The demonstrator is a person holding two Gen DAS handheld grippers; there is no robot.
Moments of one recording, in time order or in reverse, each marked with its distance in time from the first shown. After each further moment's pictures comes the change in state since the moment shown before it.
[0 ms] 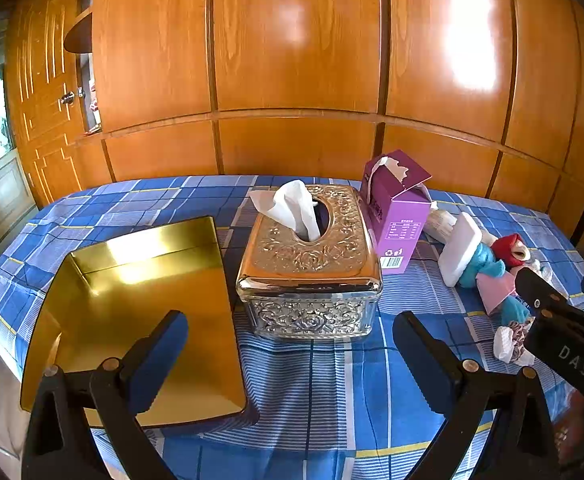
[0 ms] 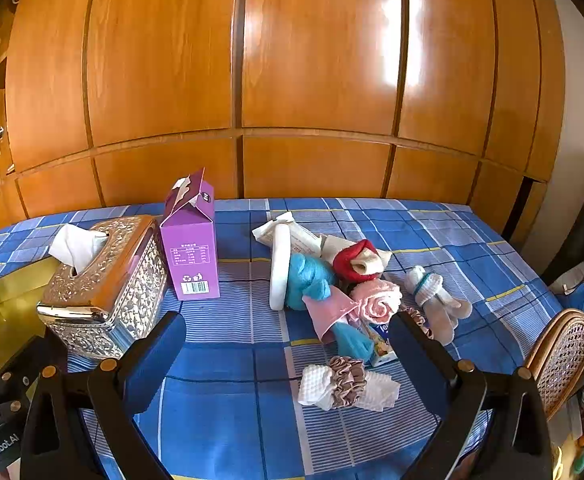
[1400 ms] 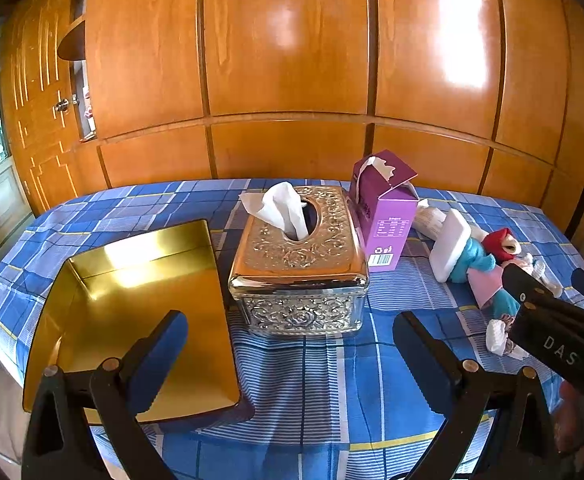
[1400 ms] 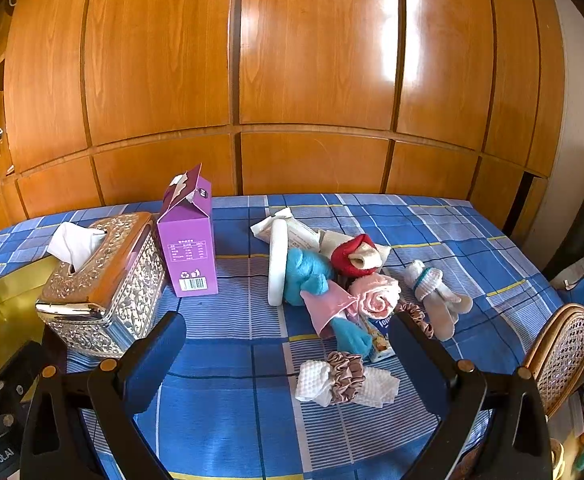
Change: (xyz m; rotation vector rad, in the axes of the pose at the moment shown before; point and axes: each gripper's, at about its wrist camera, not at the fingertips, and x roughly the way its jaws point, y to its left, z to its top) left arm -0.009 -0.006 -0.003 0.027 -0.007 -0.017; right arm 0.002 0.000 -0.002 0.010 0.010 -0.001
